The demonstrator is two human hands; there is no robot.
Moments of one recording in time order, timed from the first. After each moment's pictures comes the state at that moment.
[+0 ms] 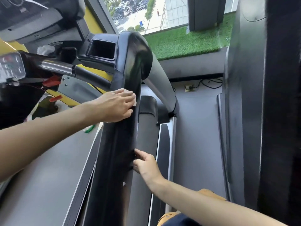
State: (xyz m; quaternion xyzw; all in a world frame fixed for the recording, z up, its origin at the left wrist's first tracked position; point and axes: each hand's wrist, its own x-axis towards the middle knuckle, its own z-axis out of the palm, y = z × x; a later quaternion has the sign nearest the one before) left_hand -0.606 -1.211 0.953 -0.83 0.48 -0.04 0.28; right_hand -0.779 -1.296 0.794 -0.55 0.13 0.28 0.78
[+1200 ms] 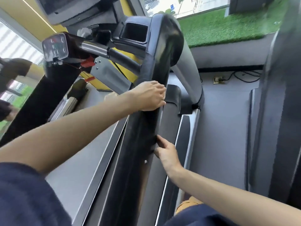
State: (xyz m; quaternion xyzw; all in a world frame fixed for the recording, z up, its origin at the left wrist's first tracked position) left_hand -0.632 -1.224 0.946 -0.81 0.44 0.09 0.38; right_hand -0.798 -1.300 0.809 -0.56 0.12 0.27 0.77
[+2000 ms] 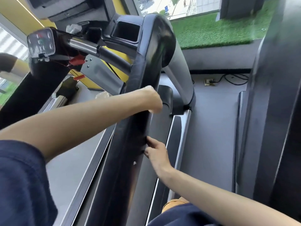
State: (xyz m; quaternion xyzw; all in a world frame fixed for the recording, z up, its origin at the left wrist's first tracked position) left_hand -0.628 -1.290 0.928 -0.79 0.28 0.29 0.46; right_hand -0.794 -1.302 0.815 -0.56 0.13 0.27 0.77
